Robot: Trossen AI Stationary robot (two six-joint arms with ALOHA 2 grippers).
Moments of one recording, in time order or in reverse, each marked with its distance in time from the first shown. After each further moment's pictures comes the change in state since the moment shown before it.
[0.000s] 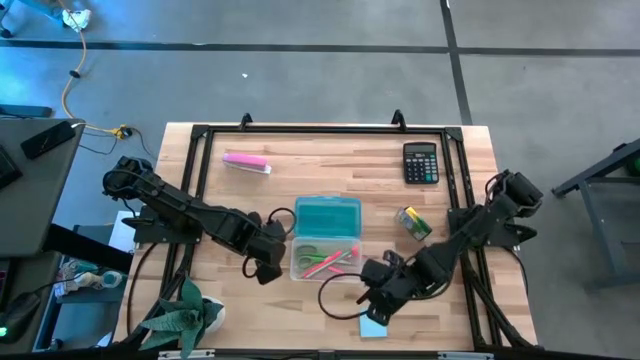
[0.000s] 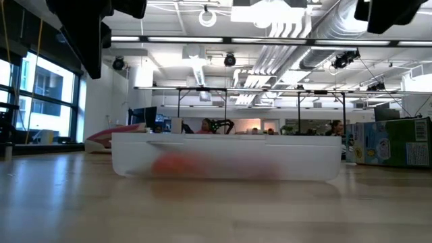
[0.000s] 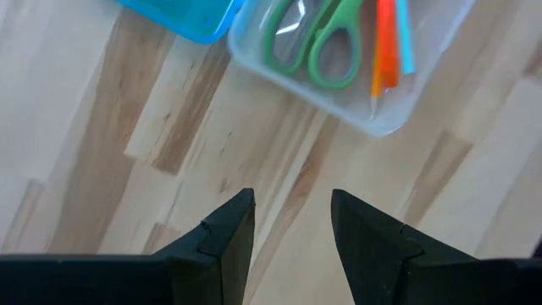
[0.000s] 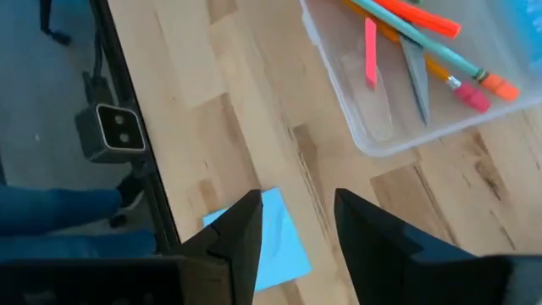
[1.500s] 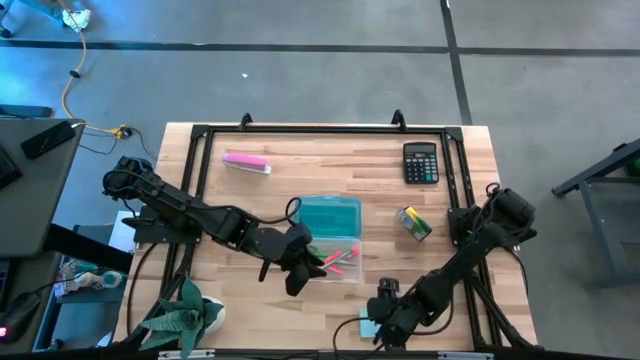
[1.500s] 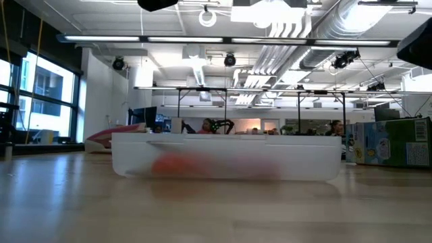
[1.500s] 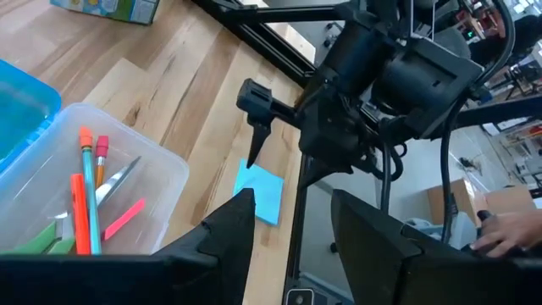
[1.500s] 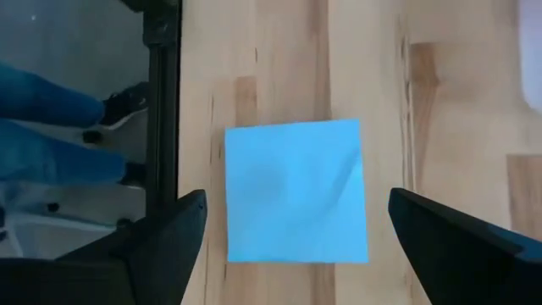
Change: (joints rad) left arm 0.000 0.000 0.000 0.831 0.000 -0.001; right arm 0.156 0.147 -0.143 0.287 -0.035 -0.206
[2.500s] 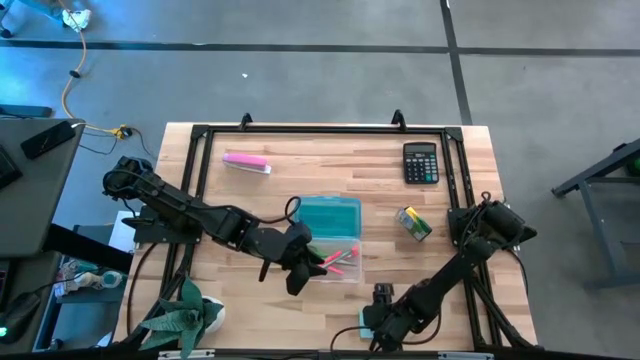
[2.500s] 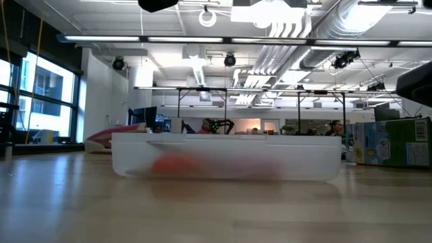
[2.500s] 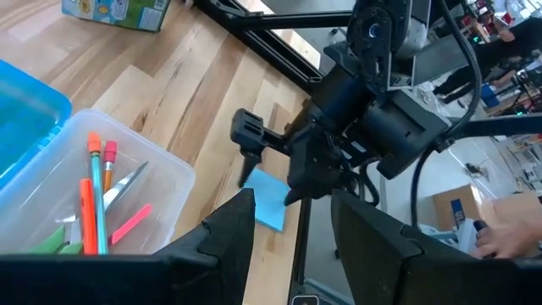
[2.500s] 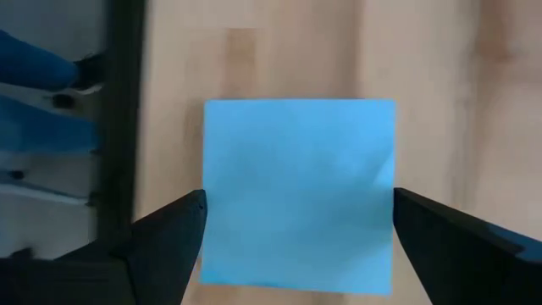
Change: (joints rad) left arm 0.000 0.000 0.000 -0.001 -0.024 0.003; right arm 0.010 0.132 0.036 0.022 -0.035 -0.064
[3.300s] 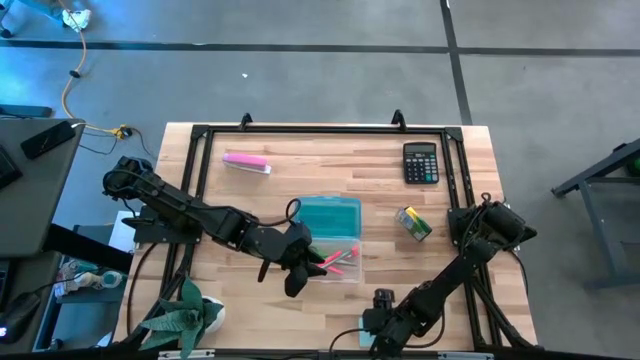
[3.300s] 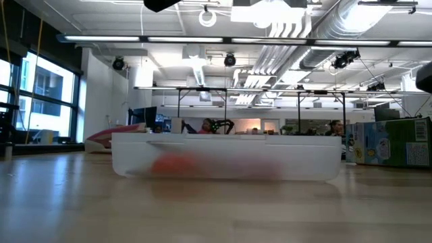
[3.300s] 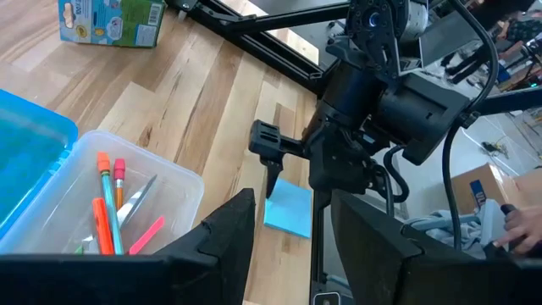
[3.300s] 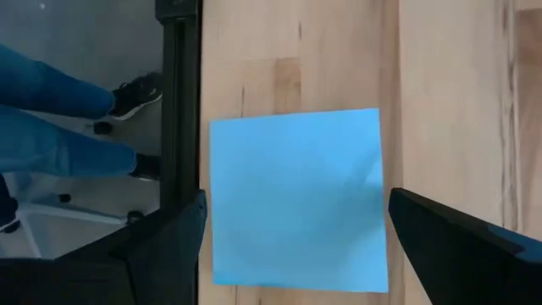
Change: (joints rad) left arm 0.000 0.000 0.000 0.000 -0.001 0.111; right arm 0.015 -0.001 0.016 0.059 -0.002 0.084
